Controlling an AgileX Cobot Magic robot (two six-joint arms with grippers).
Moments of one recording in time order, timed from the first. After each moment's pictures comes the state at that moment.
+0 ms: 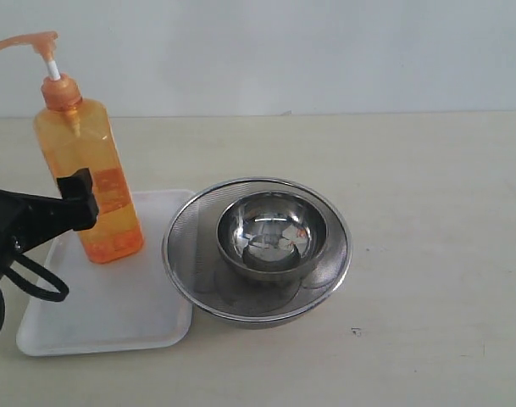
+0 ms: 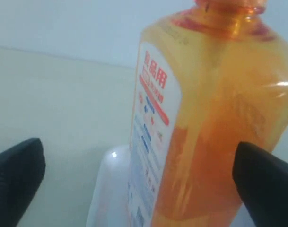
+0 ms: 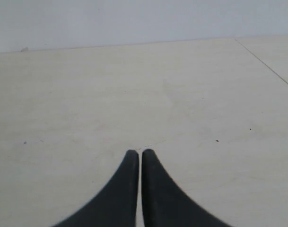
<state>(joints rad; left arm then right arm) -0.58 1.58 -0.34 -0.84 -0.99 0.23 -0.09 0.00 0.00 0.03 0.35 0.00</state>
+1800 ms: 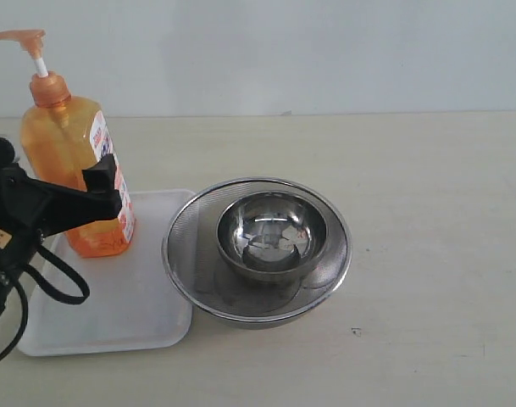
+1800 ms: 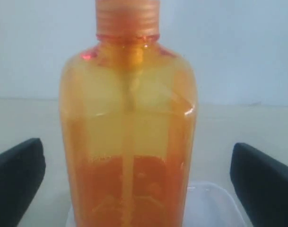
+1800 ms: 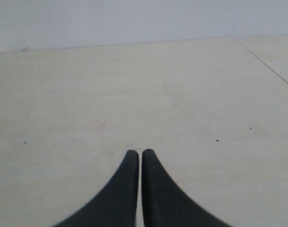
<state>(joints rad) -0.58 1.67 -0.37 -0.66 -1.14 0.20 -0.09 0.00 0.00 0.03 0.35 0.00</state>
